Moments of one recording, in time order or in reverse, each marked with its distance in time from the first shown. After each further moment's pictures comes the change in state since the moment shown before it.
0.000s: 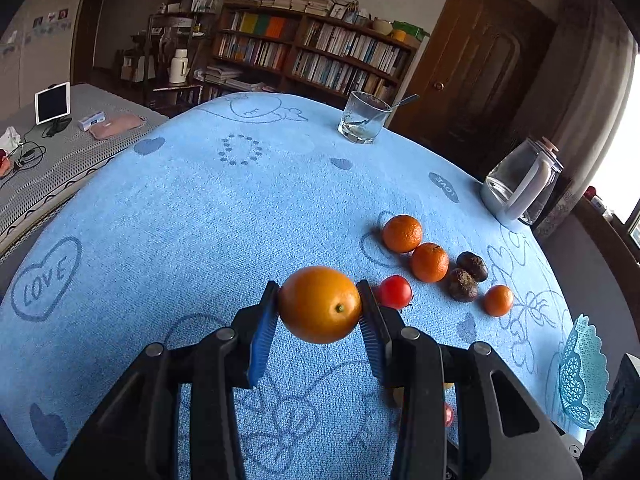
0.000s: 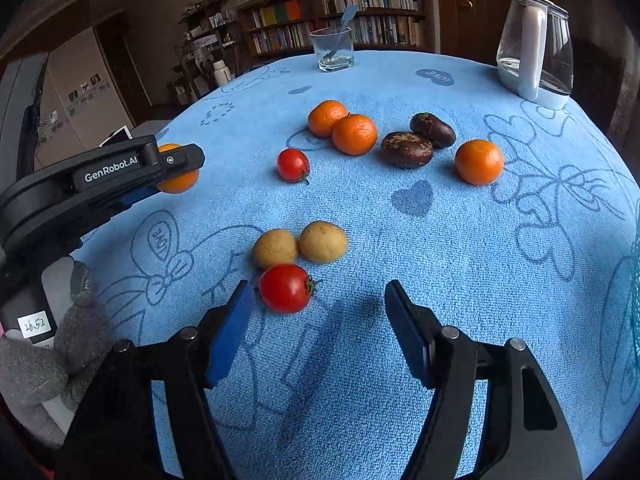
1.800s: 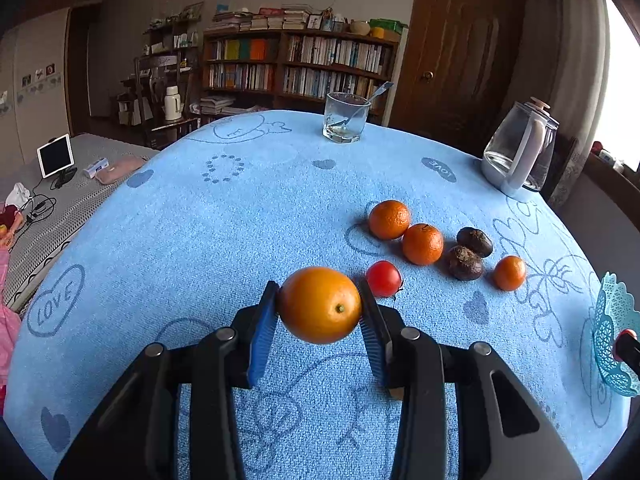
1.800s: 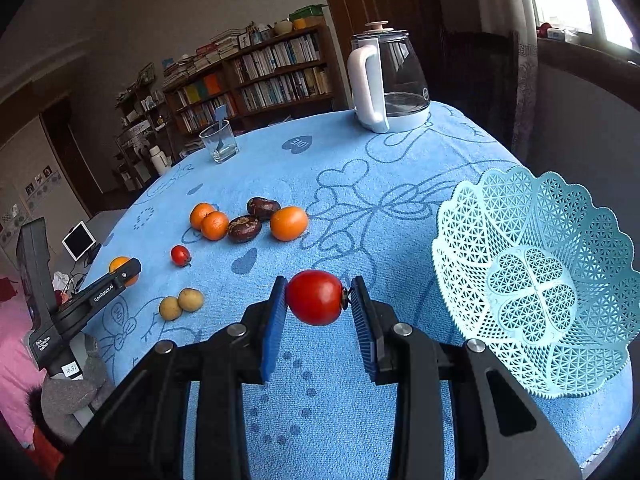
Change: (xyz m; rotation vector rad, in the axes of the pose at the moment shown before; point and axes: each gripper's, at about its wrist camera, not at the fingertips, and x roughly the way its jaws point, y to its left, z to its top) left arm 0.003 -0.038 -0.018 0.172 -0.061 0.092; right arm -0.117 -0.130 -0.019 0.279 -0.240 -0.162
